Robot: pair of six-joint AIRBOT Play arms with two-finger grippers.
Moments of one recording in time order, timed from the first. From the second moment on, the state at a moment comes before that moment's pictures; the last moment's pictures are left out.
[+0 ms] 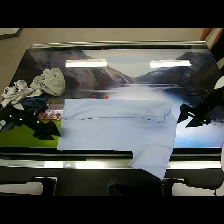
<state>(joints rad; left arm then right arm) 0.32 -1.52 0.98 1.15 -1.54 -1.29 -0.34 -1.51 1.42 -1.38 1.76 1.61</state>
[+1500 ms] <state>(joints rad) 0.34 -1.46 0.76 1.10 -1.40 -1.19 -0.35 -1.15 0.55 -1.28 1.33 1.51</state>
